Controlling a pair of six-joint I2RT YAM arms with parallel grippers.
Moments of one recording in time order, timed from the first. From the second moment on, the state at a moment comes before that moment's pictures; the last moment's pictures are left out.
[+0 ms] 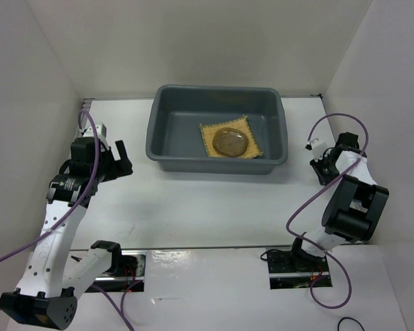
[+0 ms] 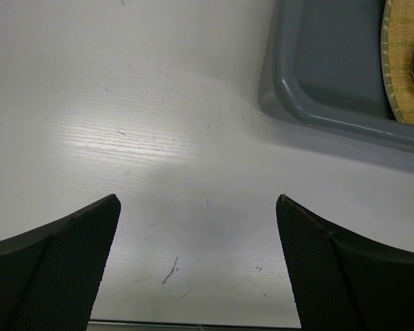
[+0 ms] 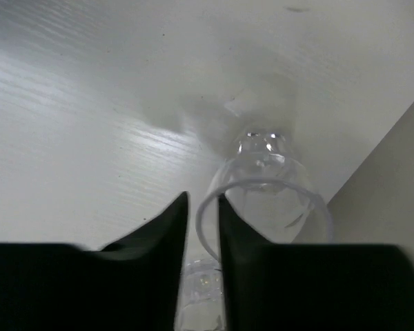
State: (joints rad) left arm -0.10 0.88 1.05 -0.83 -0.12 -0.32; right arm -0.44 1.53 0.99 -0.68 -0.15 -0.90
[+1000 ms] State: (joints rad) left arm -0.10 0.87 1.01 -0.78 -0.12 -0.32; right arm 0.40 1.77 2.05 -0.89 -0.14 -0.53
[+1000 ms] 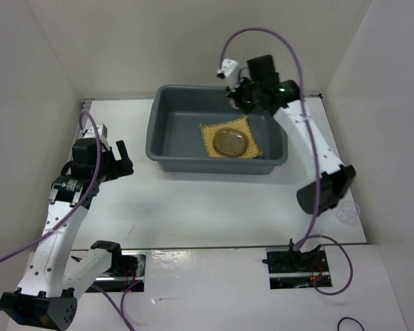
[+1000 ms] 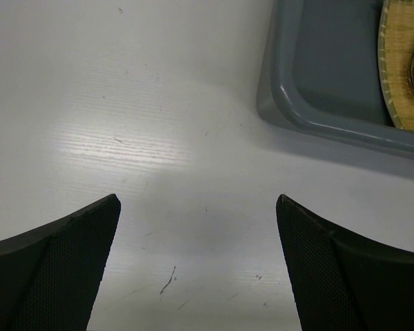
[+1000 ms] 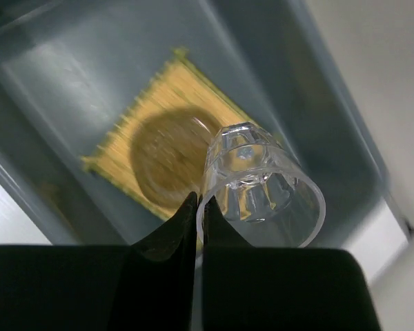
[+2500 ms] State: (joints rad) left arm -0.10 0.89 1.00 -0.75 -0.12 -0.32; right arm 0.81 2.60 2.80 -1.30 -0.08 -0.65
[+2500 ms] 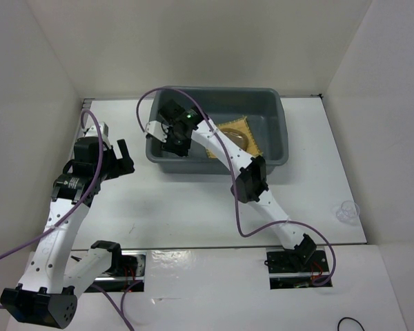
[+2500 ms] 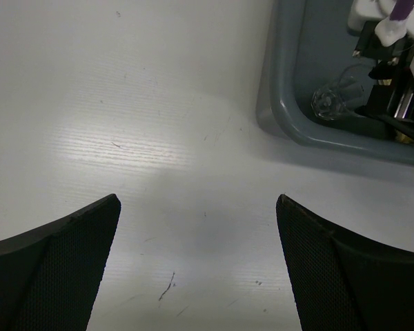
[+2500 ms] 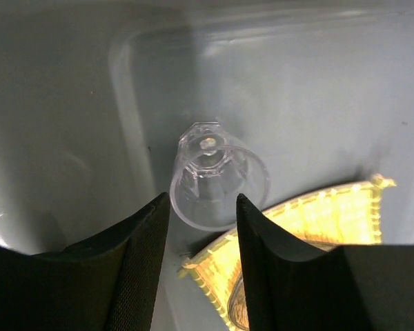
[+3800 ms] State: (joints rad) left arm -0.10 0.90 1.00 -0.75 -0.13 -0.32; right arm -0.55 0.96 0.88 -0.93 0.19 -0.54
